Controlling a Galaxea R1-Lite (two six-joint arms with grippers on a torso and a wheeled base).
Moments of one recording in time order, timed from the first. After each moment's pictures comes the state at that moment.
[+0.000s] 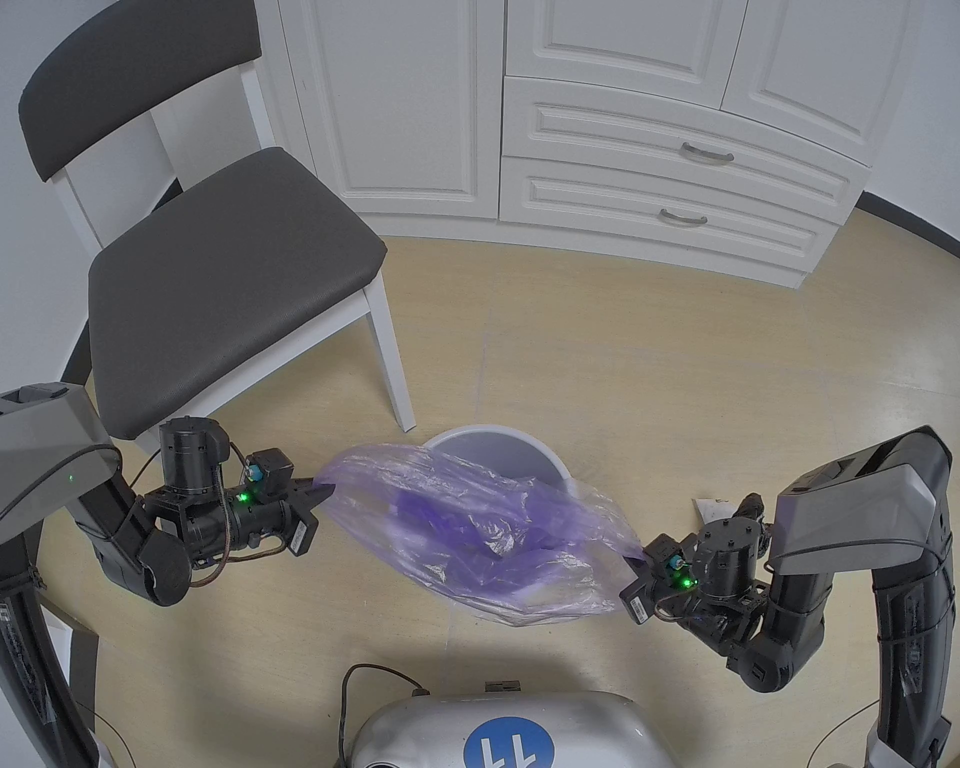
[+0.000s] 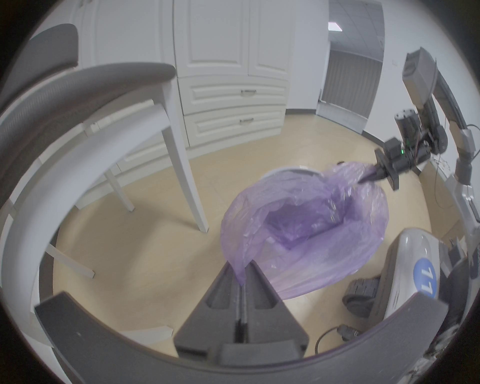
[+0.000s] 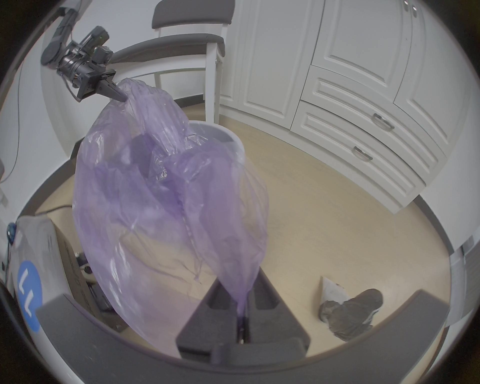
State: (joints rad) left arm -0.17 2.09 -0.65 -1.04 -0.38 0.49; right arm 0.48 2.38 -0.47 -1.55 -0.16 -0.37
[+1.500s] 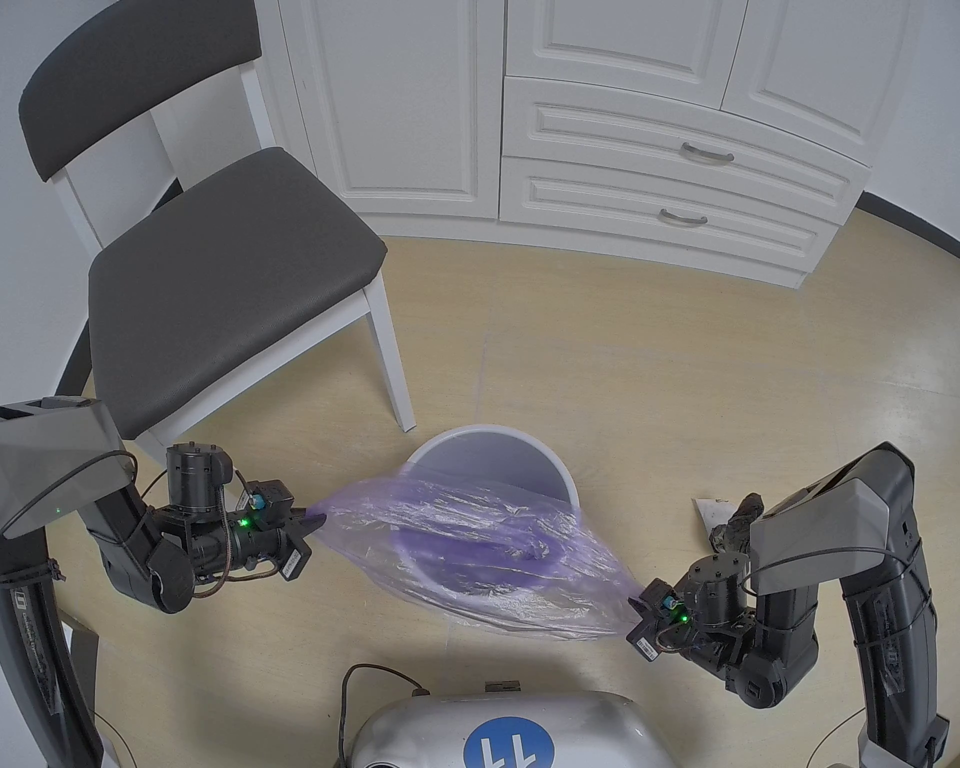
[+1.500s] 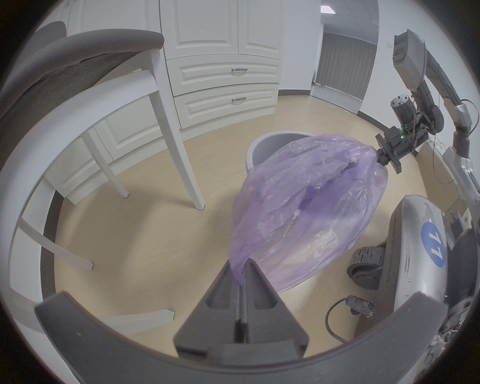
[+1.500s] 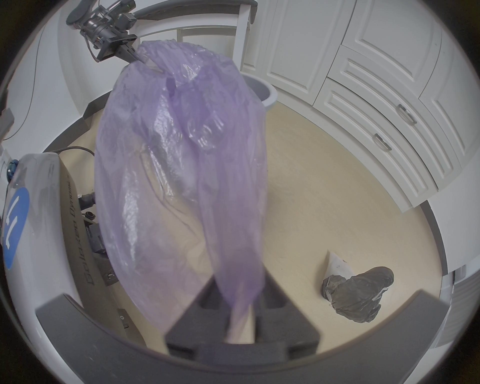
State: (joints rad) left arm -0.12 2.18 -0.64 -1.03 -0.38 0.60; right arm 0.46 2.51 -0.43 -1.55 -0.15 -0.47
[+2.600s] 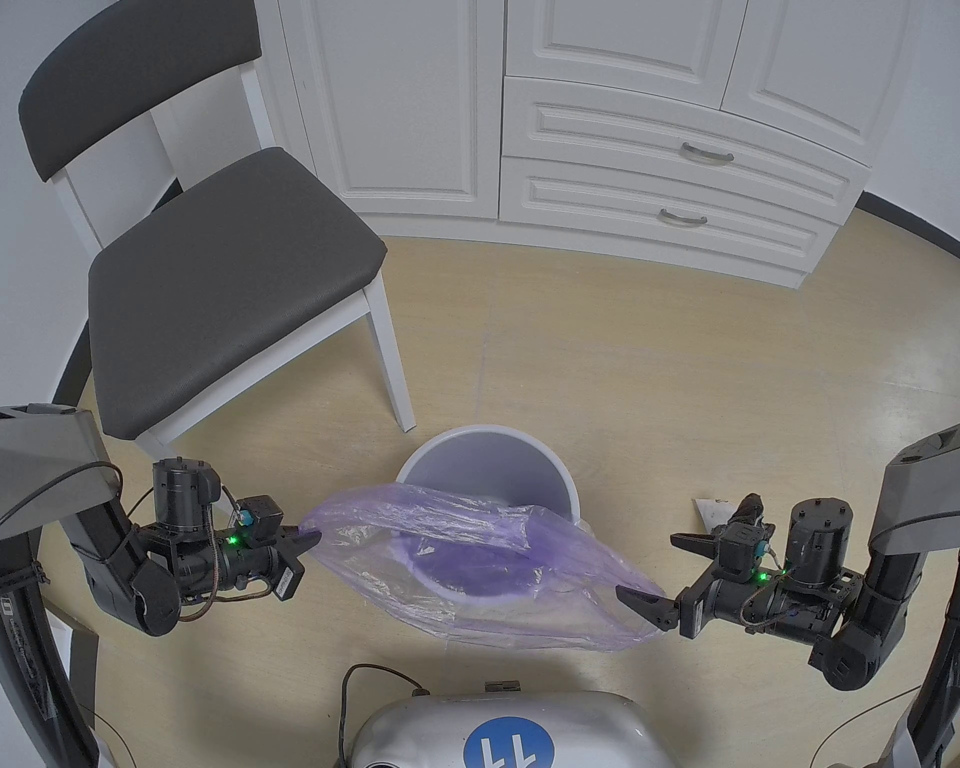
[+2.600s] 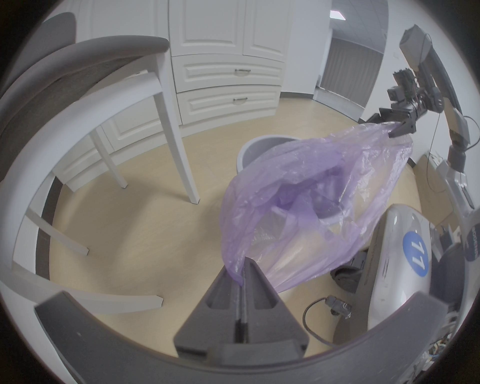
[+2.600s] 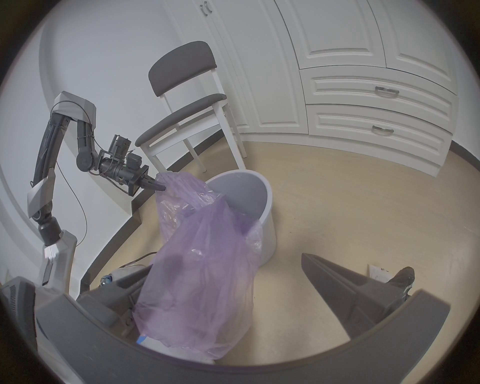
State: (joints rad) left arm -0.13 2.12 -0.51 -1.08 -0.38 0.54; right arm 0.39 2.10 -0.21 -1.55 0.29 -0.10
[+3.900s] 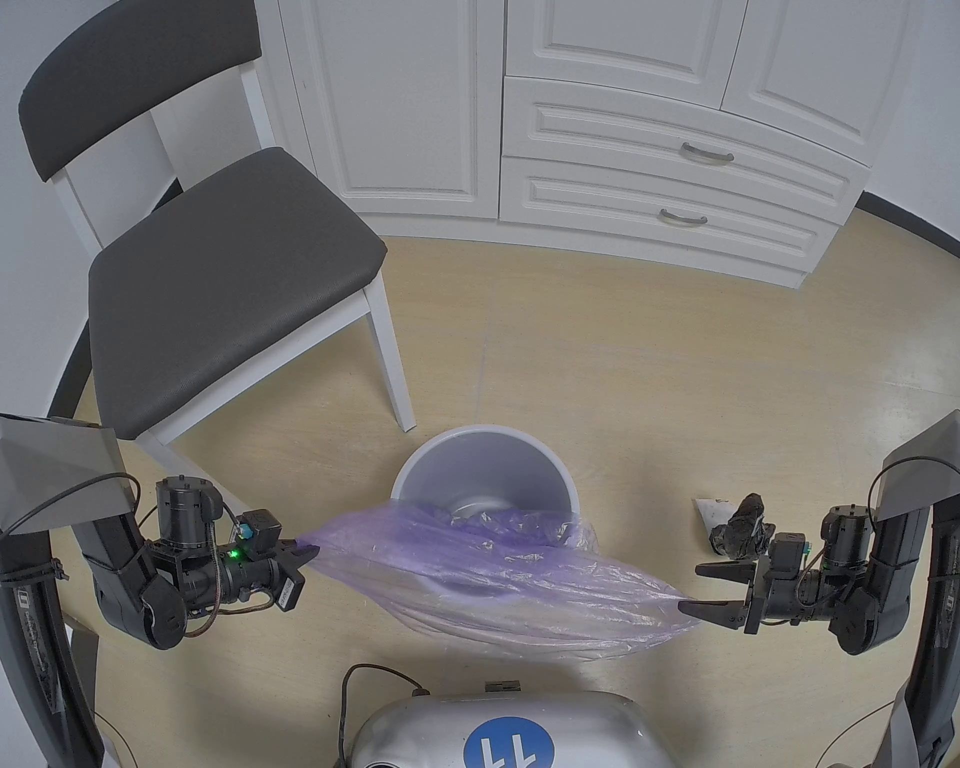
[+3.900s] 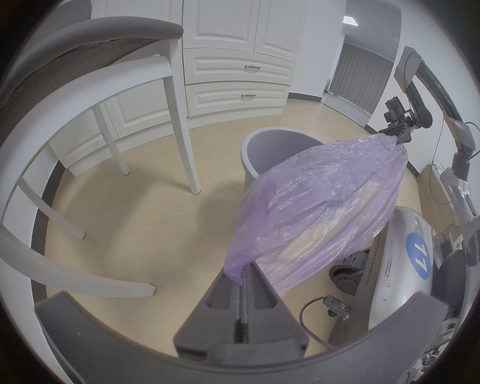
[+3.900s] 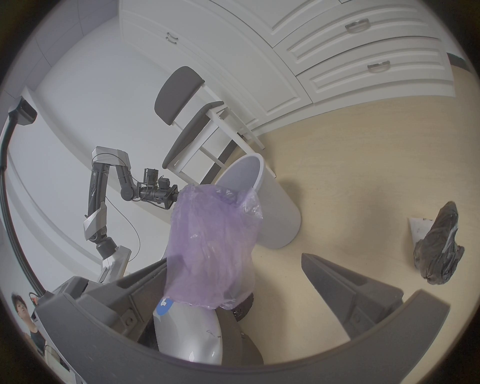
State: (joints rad) left arm -0.12 2.19 -0.46 -1.19 -0.38 0.48; right arm -0.04 2.34 -0.27 -1.55 1.00 -0.09
